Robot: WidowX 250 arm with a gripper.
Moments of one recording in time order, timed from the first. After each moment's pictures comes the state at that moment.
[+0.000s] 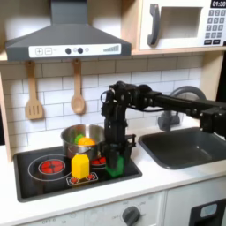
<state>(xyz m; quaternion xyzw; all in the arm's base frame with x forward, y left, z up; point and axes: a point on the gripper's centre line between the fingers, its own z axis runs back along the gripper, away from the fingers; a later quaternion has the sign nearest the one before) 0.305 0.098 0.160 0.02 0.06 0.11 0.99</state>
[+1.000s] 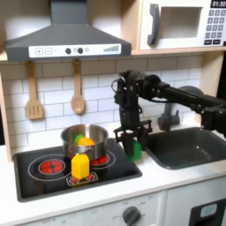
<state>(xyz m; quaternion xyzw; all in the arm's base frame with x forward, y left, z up) 0.311 0.046 0.181 -0.04 0.07 0.05 1.00</state>
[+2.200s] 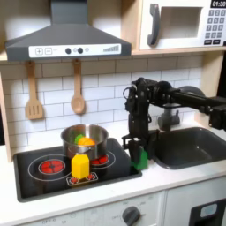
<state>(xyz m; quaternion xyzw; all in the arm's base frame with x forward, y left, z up) 0.301 0.037 0.162 0.00 0.07 0.04 1.00</state>
